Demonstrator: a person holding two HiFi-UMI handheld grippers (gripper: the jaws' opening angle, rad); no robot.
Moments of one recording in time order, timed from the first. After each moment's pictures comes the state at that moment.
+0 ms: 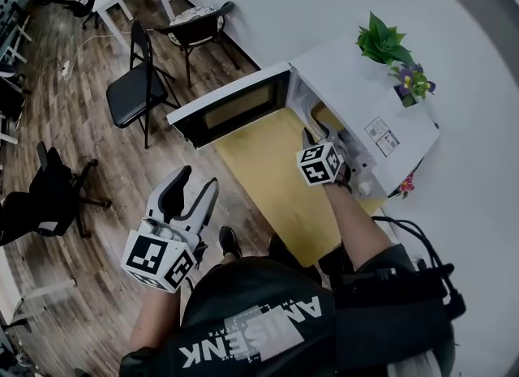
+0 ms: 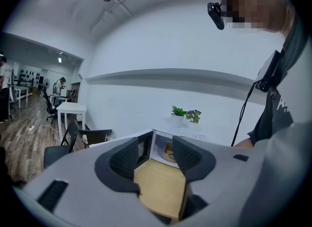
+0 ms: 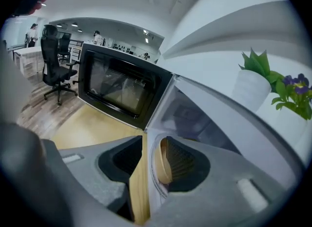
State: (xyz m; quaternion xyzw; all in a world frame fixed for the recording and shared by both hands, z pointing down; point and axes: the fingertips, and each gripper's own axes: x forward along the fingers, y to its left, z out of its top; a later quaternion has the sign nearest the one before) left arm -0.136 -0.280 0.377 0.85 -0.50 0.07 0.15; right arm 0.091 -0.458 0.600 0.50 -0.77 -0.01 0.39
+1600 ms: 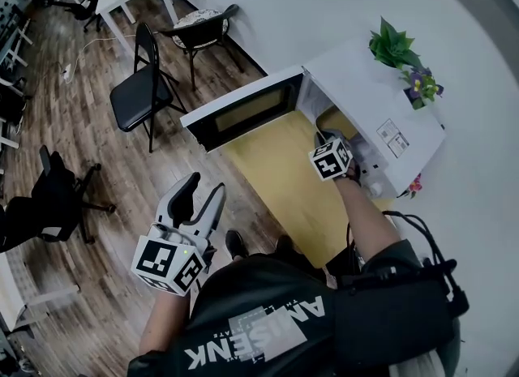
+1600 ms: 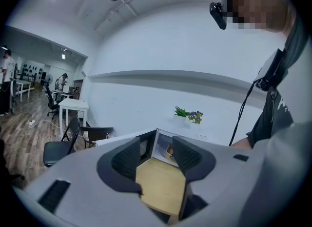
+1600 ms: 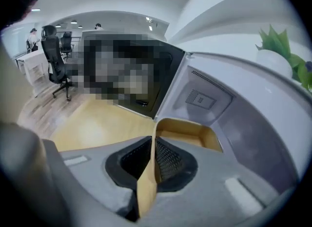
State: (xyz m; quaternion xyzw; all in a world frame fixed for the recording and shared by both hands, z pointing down) left arm -0.166 -0.274 0.388 0.85 -0.51 0.05 0.17; right arm 0.086 -0.457 0.635 0.46 -0.77 0.04 0.45
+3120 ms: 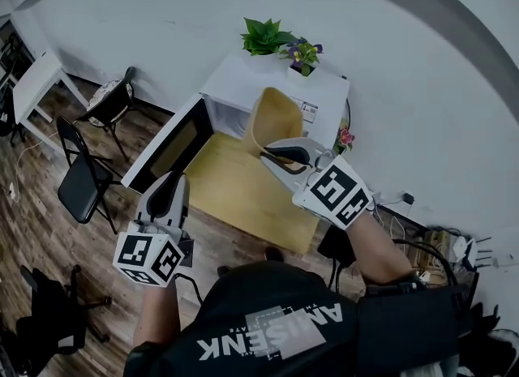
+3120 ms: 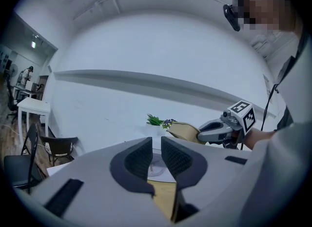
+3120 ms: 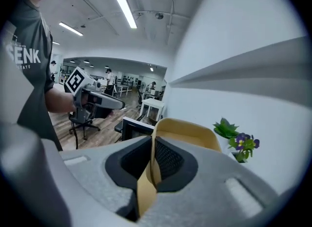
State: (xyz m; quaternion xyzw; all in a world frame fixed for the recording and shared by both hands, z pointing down) left arm -0.101 -0.302 0.354 0.93 -0.34 0.01 0.12; right arm 0.042 -0.264 0.354 0.45 -0.86 -0.01 0.24
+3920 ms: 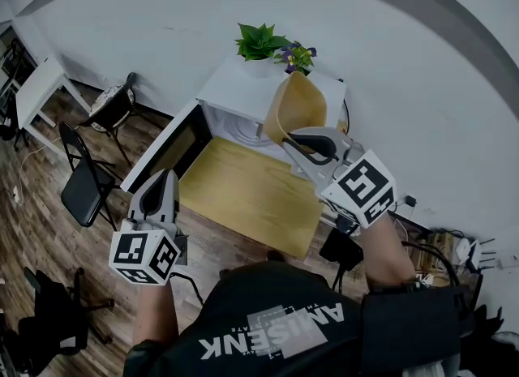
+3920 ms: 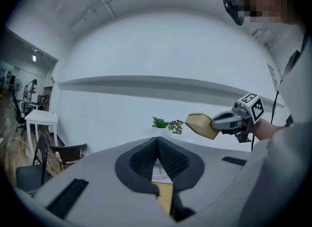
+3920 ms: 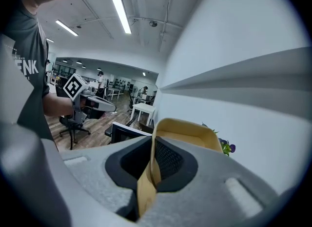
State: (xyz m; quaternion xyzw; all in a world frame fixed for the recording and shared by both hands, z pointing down) left arm -0.094 -0.313 0.332 0.92 -0.38 0.03 0.09; right arm 0.102 -0.254 0.312 0.49 -0.84 -0.04 0.21
